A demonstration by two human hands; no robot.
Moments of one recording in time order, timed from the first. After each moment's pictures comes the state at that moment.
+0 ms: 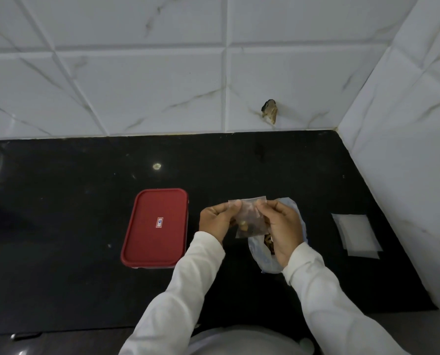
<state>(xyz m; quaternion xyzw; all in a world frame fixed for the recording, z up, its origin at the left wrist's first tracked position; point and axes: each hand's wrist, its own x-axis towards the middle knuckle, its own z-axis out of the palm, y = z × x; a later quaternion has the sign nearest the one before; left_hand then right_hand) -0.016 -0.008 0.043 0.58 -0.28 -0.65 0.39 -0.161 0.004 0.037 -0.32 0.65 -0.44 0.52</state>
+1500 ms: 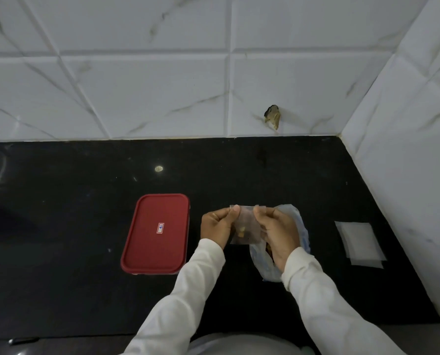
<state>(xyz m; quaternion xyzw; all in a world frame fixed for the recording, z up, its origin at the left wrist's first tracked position) -0.017 -0.014 0.025 0.59 -0.34 -0.61 0.41 -0.152 -0.006 0.022 -0.28 0.63 -0.48 0.55</state>
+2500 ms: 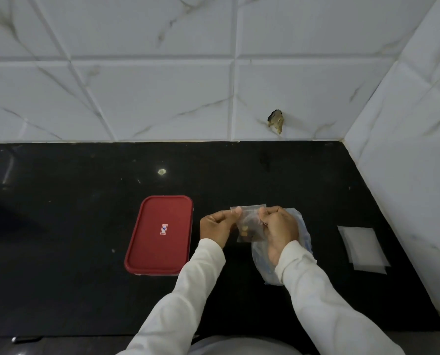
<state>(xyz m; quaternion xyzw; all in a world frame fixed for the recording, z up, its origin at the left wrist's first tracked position) -0.011 -0.020 0.015 0.59 -0.29 -0.62 0.42 -0.145 -0.023 0.021 -0.23 0.65 -0.52 0.51</state>
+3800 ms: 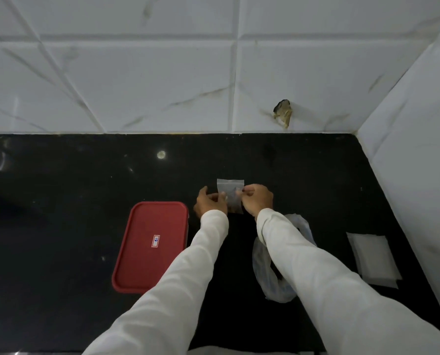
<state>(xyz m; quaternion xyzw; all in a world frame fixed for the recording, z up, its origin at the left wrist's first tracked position) -0.023 -0.124 -0.025 0.77 -0.26 -0.46 0.36 -0.132 -0.150 -0.038 -0.44 0.76 -0.22 0.42</state>
